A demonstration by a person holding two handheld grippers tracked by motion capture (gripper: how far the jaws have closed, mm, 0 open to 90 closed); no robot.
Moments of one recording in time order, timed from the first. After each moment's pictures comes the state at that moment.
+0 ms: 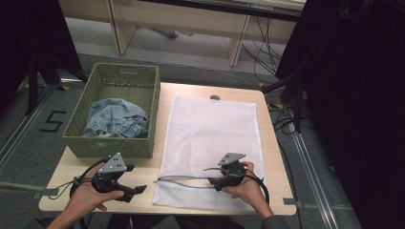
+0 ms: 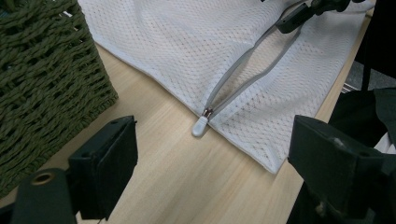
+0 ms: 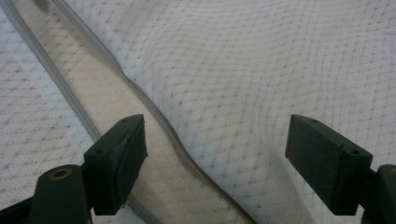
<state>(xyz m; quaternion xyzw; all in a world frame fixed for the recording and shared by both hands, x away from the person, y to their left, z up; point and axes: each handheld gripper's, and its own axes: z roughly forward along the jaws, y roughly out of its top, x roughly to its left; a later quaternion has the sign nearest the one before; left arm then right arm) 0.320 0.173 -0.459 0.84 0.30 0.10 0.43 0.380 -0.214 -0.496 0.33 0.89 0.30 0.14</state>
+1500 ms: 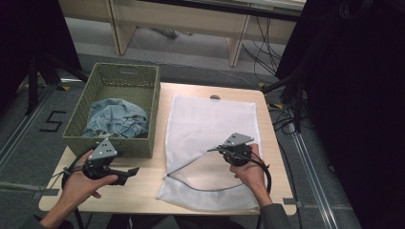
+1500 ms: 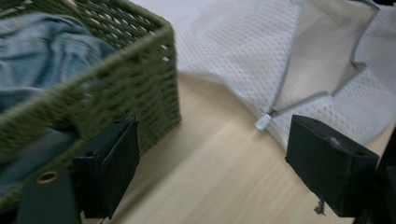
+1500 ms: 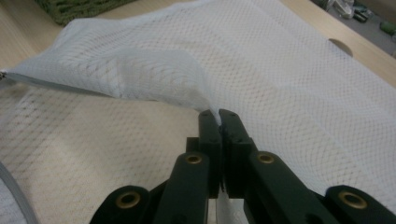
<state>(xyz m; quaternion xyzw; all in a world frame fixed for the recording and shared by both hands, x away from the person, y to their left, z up) 0.343 0.200 -0.430 0.81 0.35 0.16 0.44 0.403 -0.215 -0.429 0.31 0.86 0.33 0.23</state>
